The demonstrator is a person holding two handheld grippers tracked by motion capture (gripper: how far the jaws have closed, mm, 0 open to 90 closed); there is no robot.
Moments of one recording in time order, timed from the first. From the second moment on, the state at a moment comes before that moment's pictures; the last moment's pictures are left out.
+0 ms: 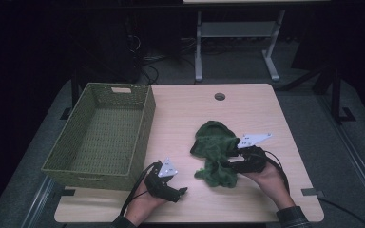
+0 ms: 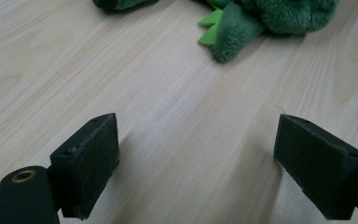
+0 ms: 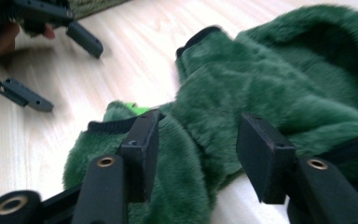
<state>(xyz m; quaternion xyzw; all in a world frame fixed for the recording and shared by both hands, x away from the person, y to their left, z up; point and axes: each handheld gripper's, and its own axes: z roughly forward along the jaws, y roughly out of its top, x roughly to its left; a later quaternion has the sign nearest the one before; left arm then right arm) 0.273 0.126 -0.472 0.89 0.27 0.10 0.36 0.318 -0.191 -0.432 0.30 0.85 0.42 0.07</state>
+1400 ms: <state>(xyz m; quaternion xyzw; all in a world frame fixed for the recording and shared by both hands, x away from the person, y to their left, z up) 0.439 0.067 -0.440 0.87 0.29 0.10 0.39 0.433 -0.214 -0.446 0.40 0.82 0.39 0.10</state>
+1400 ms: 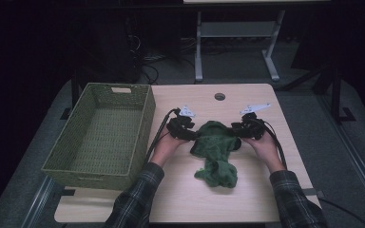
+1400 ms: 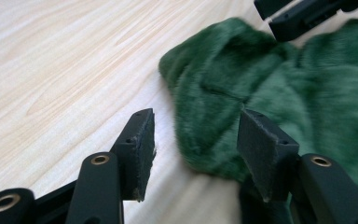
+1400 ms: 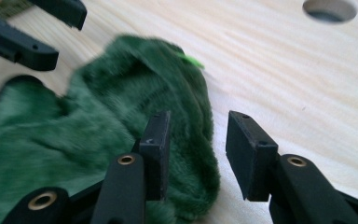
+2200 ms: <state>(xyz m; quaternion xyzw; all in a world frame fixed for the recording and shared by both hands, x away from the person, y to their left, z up) 0.457 0.051 -0.466 0.89 0.28 0.07 0.36 0.443 -0.209 -0.468 0.40 0.83 0.37 0.09</state>
